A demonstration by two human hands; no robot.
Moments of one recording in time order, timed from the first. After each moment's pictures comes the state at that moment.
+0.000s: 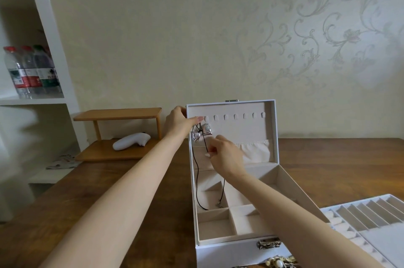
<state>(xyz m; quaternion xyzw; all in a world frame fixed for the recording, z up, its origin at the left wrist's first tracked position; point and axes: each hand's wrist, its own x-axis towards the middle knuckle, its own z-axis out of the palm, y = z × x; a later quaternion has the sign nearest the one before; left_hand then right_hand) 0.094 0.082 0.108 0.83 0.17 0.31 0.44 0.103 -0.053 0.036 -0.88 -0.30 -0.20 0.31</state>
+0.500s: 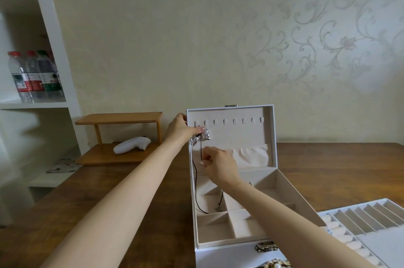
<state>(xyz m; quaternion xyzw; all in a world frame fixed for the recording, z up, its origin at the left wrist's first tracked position) 0.091 0.085 0.104 0.84 0.15 0.24 0.45 0.096 -0.046 0.029 -0.88 -0.32 -0.17 0.31</state>
